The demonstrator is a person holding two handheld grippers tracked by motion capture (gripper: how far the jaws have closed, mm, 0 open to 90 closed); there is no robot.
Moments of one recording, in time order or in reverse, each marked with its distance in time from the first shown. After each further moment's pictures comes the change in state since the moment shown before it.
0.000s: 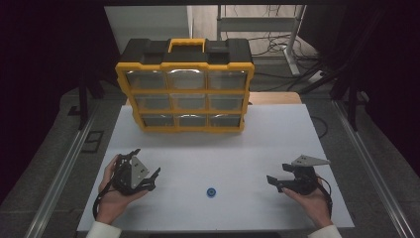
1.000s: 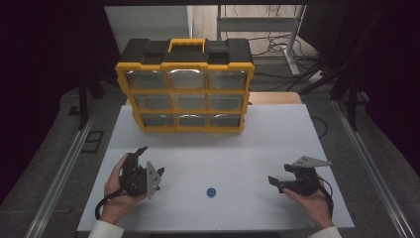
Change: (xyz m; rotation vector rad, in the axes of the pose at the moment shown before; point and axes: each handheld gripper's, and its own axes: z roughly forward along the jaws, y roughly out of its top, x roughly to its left) left arm -0.020 0.012 0.006 -0.013 0.145 0.319; right arm 0.000 -0.003 -0.003 0.000 -0.027 0.001
